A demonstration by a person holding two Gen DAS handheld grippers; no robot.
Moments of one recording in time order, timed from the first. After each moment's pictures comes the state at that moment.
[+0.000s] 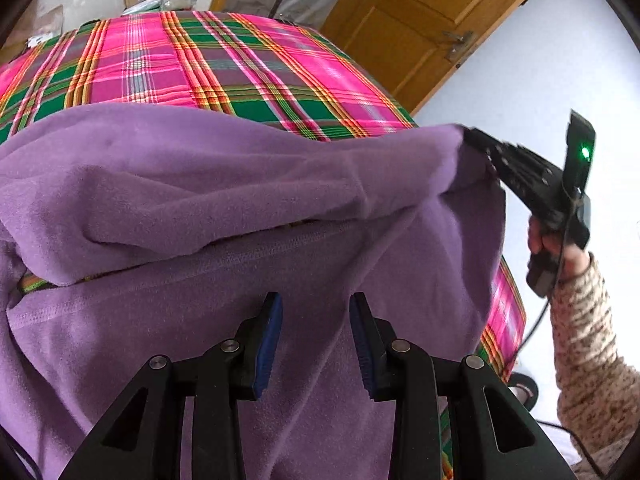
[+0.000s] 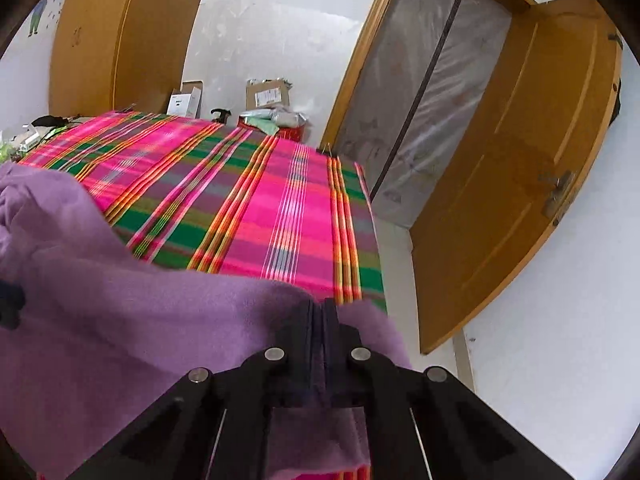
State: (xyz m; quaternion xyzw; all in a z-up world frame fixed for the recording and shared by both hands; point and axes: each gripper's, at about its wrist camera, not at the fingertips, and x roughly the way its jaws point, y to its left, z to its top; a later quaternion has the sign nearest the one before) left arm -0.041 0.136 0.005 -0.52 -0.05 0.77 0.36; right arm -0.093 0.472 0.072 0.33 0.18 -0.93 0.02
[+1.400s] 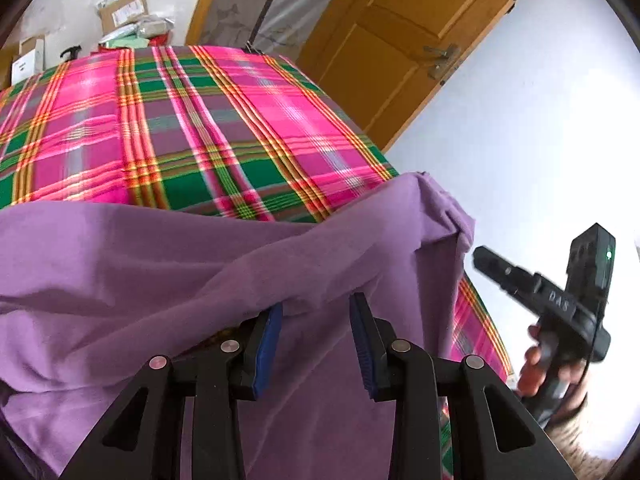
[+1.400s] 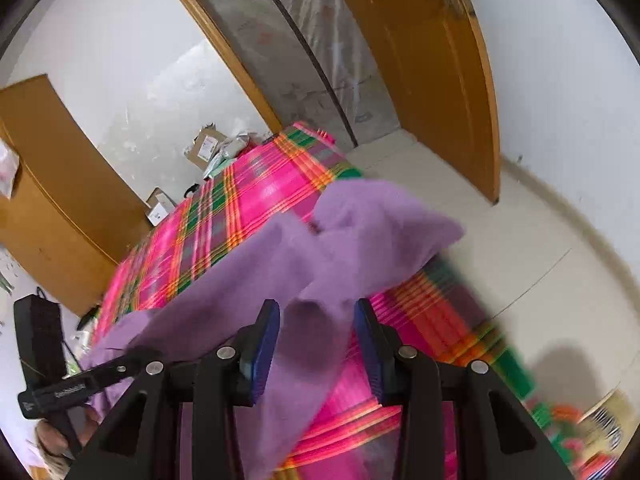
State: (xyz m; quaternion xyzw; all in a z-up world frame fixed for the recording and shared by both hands) left arm -0.070 0.204 0.037 -0.49 -0.05 0.79 0.37; right arm -0.009 0.548 0.047 0.38 -0.24 -0.89 0.00
